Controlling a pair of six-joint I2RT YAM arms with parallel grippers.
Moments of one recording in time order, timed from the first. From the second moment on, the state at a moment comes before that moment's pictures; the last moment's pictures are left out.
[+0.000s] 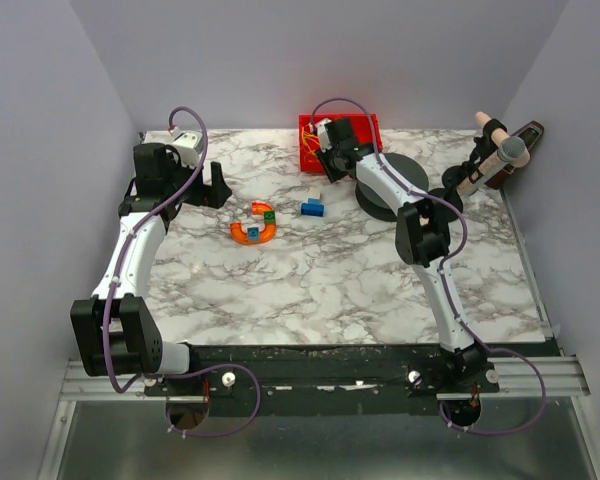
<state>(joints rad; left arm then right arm) 0.06 1.37 1.14 -0.31 0.51 0.08 0.46 2.54 2.32 -0.58 0.11 -0.22</state>
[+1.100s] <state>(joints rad) 0.06 1.33 1.20 -0.38 0.52 0.15 0.46 2.09 2.01 -0.52 -0.12 -0.25</state>
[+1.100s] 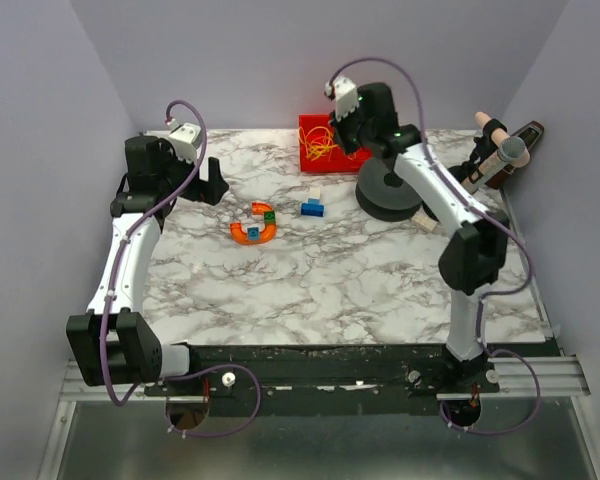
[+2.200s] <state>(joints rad) -0.07 1.14 1.52 -0.69 0.79 0.27 0.49 1.40 2.01 0.21 -0.81 0.13</state>
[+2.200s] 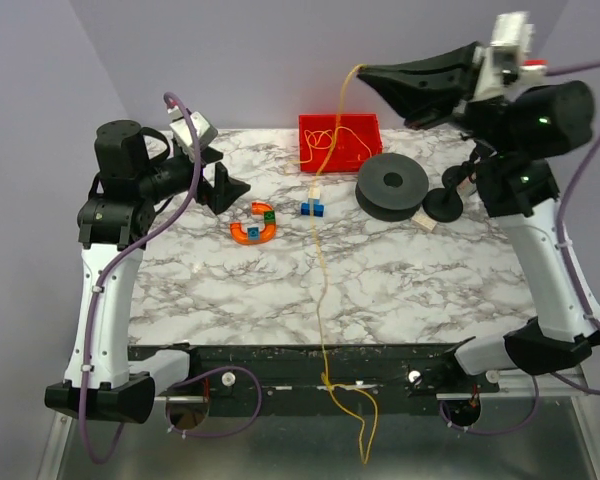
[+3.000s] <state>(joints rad) -0.23 1.23 1.30 -0.47 0.63 0.20 0.56 1.53 1.71 -0.02 -0.68 -0.02</state>
